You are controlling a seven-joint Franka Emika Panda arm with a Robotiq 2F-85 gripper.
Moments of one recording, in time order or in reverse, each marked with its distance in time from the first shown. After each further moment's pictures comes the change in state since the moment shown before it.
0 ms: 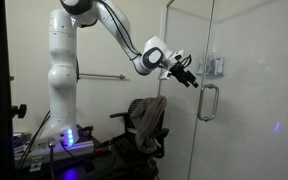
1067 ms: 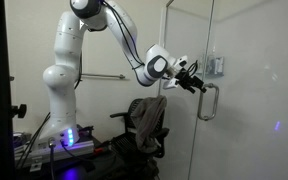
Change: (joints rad) arm -0.191 0.158 0.069 0.051 -0.185 0.236 0.012
